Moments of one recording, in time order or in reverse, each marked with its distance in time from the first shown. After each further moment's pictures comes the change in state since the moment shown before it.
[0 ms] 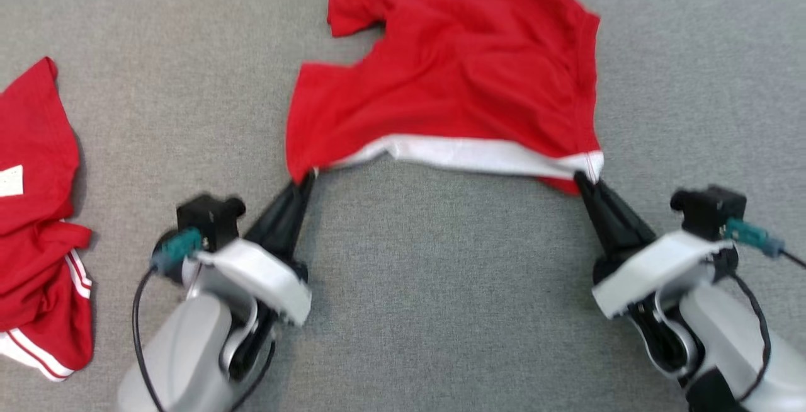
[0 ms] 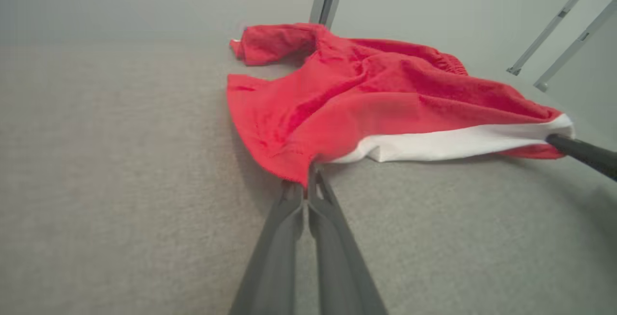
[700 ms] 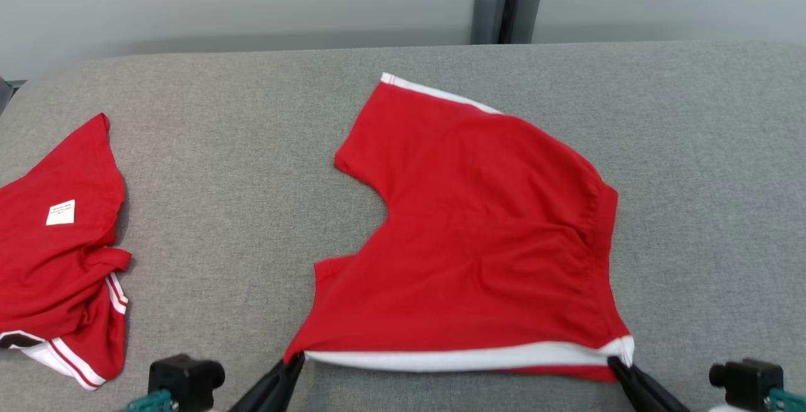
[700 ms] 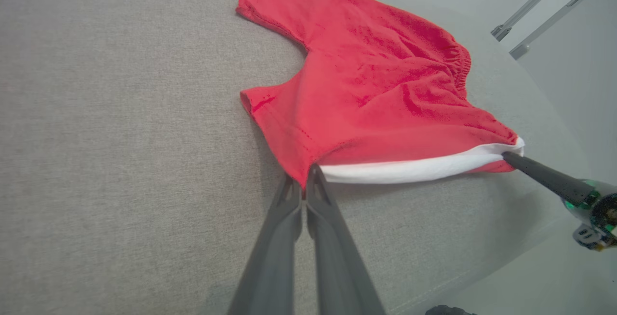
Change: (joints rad) left arm 0.644 0.269 0.031 -0.845 -0.123 0.327 0.444; right arm 0.541 -0.141 -0.095 -0.292 0.070 0.000 0.103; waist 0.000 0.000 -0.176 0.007
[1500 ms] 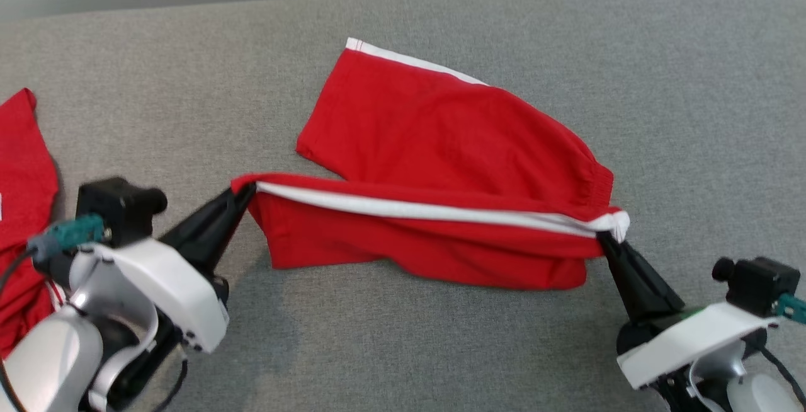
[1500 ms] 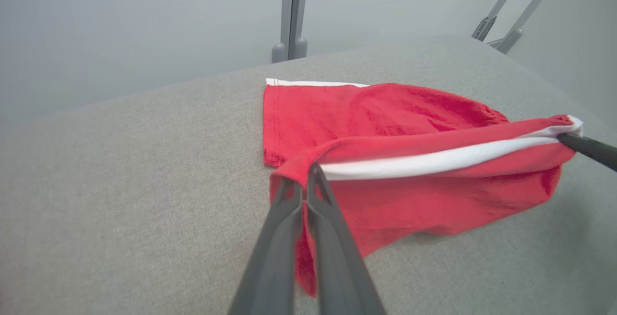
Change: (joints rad) left arm -0.342 0.108 0.079 0.050 -0.004 -0.121 0.081; right arm -0.038 0.254 -0.303 -0.218 -0.228 0.000 0.195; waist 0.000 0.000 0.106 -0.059
